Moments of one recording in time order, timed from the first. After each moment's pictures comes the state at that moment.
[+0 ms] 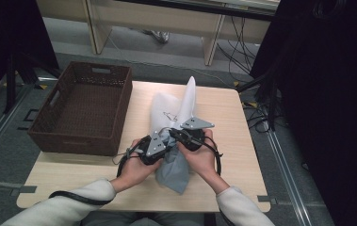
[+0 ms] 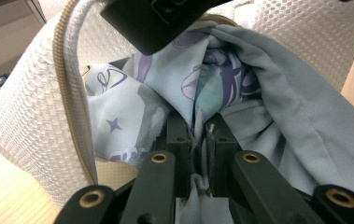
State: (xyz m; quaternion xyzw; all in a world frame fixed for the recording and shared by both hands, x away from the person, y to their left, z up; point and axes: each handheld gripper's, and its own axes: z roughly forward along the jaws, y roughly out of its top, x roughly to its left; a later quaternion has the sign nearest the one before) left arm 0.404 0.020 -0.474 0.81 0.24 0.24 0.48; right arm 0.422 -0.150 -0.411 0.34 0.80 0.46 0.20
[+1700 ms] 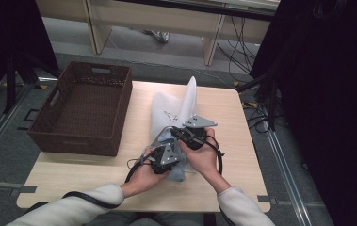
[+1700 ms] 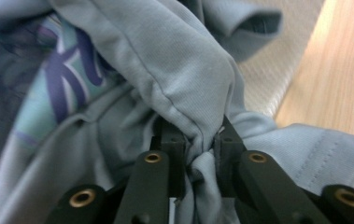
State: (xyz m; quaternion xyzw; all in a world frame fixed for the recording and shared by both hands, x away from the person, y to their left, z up) left arm 0.401 -0.012 -0.511 0.85 0.22 0.20 0.44; right arm 0.423 -0.154 -0.404 0.33 0.79 0.47 0.20
